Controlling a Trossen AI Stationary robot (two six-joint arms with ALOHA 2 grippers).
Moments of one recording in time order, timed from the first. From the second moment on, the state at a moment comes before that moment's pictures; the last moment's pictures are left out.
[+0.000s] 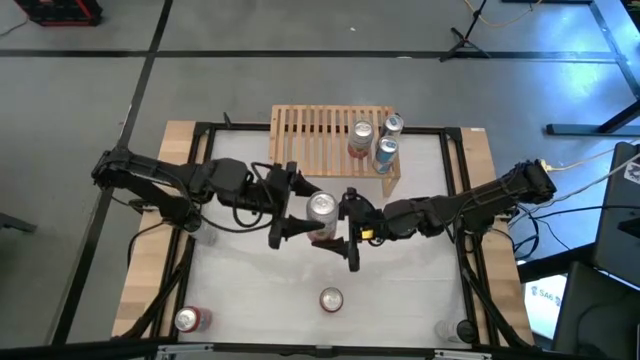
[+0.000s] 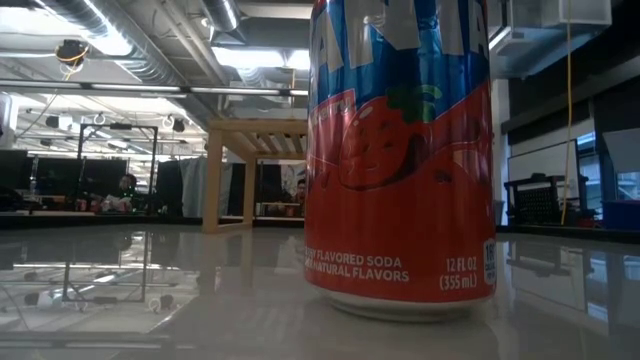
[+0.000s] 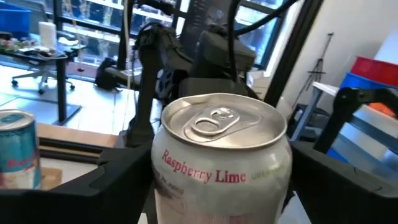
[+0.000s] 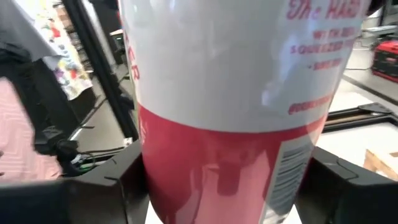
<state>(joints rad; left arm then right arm) -0.23 1.35 1.36 -0.05 -0.12 -0.28 0.32 1.50 1.25 0.18 0.28 0.26</state>
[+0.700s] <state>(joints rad) -0.16 1.38 1.35 -0.05 -0.10 -0.25 0.33 1.39 1.25 0.06 0.27 0.28</state>
